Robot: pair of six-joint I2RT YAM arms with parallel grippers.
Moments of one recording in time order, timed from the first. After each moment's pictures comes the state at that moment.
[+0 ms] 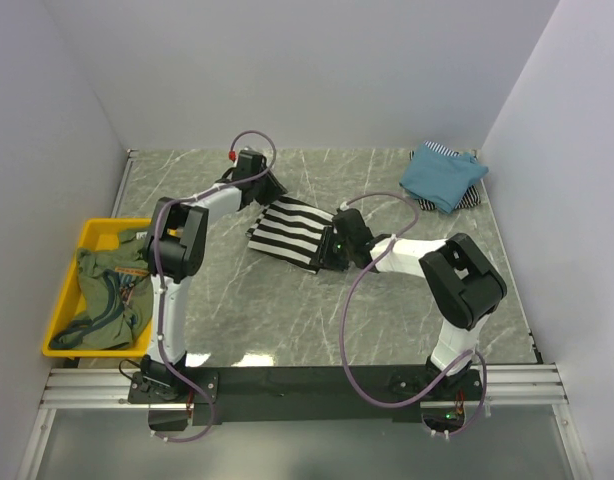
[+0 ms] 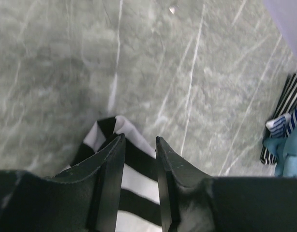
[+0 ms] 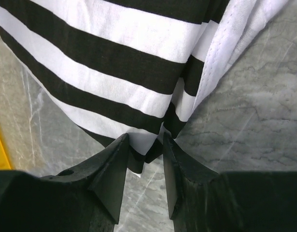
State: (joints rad) left arm -0.33 2.21 1.59 -0.06 0.09 -0.92; right arm 0.59 1.78 0.92 0.01 -0.15 0.78
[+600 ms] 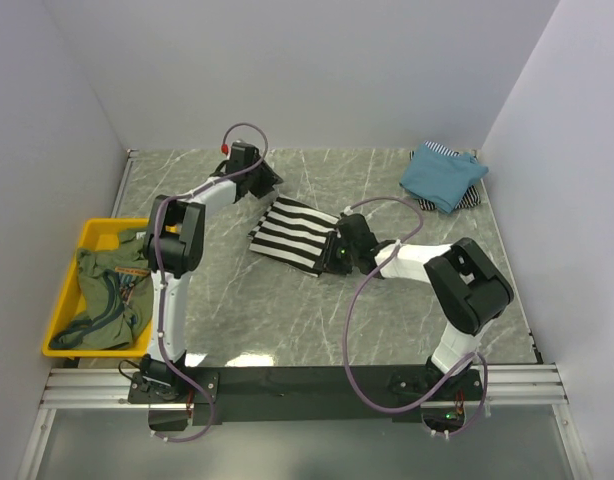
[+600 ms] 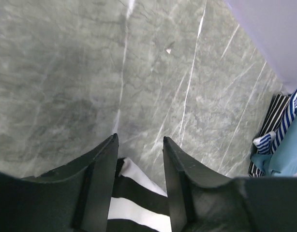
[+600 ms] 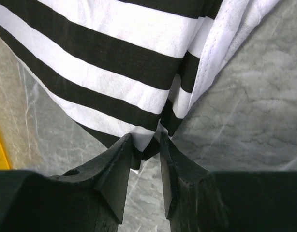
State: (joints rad) left arm -0.28 2.28 1.71 -0.08 0.11 -0.94; right arm 0.59 1.74 0.84 0.06 -0.15 0.78
